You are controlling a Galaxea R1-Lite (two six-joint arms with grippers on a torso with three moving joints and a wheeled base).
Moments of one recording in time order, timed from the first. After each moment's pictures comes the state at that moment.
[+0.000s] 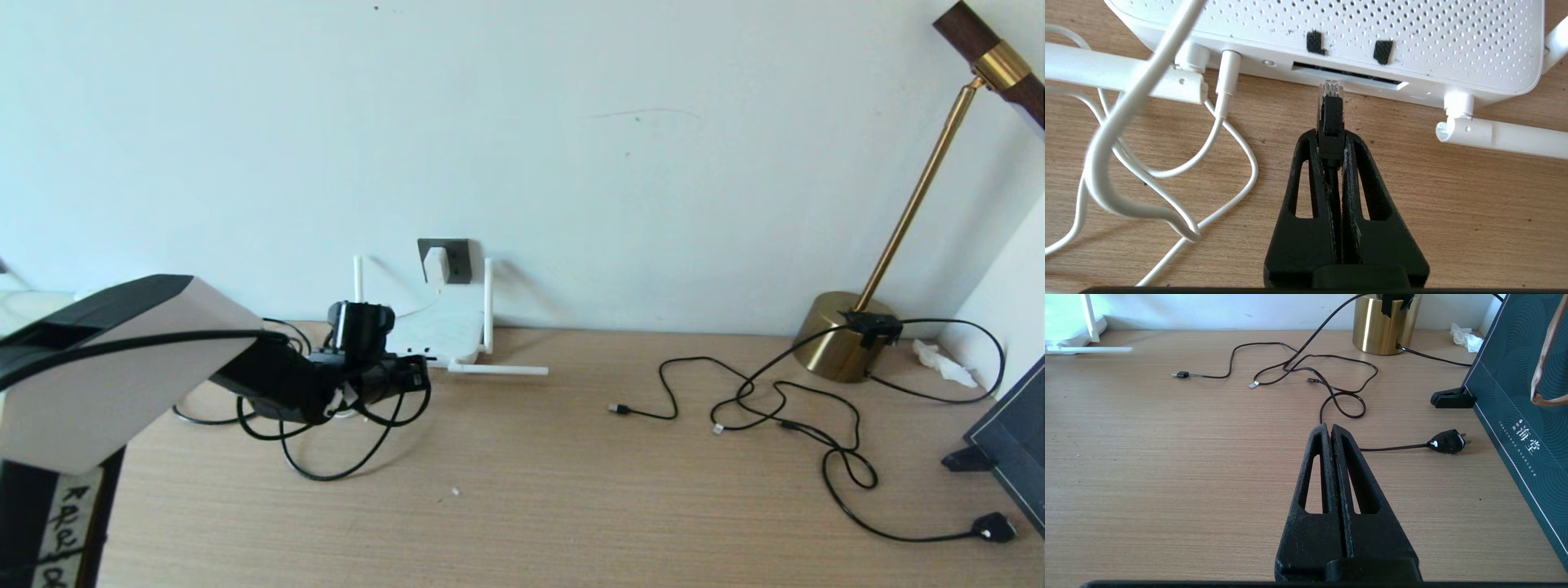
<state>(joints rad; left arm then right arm) -0.22 2.29 -1.25 -0.48 0.11 -0.23 0.00 0.00 0.00 0.00 -0.02 0.04</state>
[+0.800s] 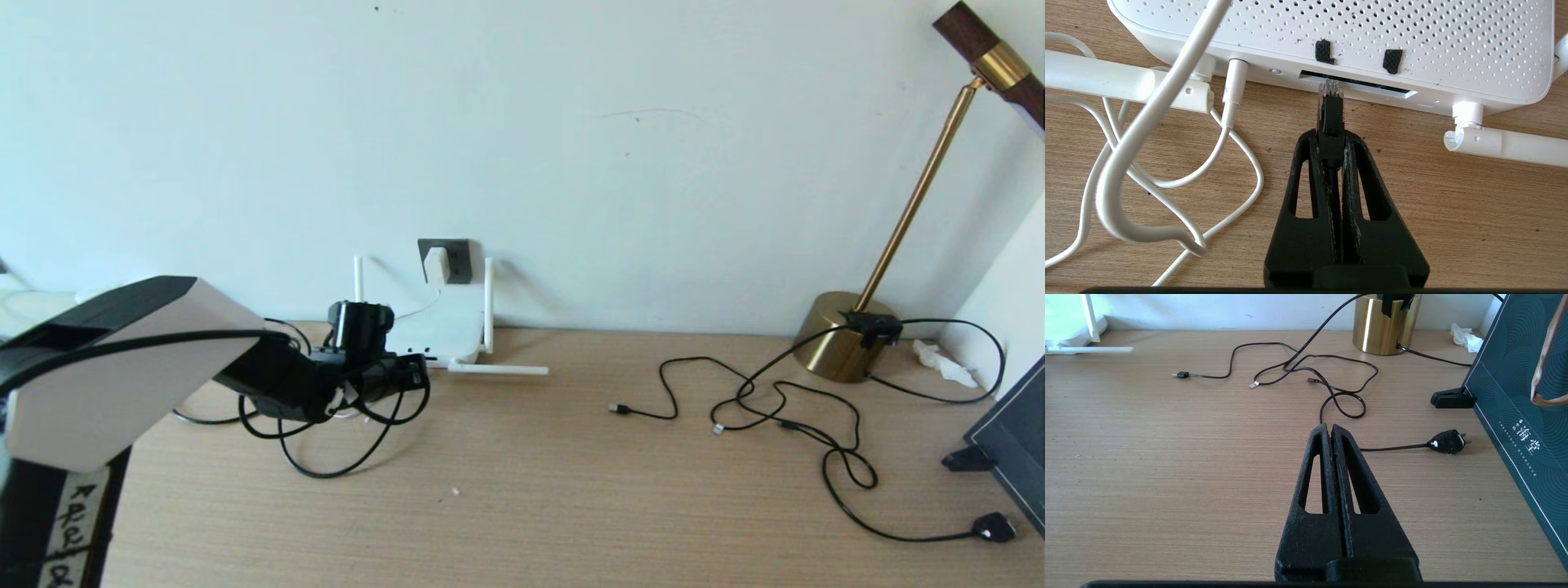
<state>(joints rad) -0.21 2.31 -1.27 -0.48 0.11 -0.23 0.00 0.00 0.00 0.00 -0.02 0.04</state>
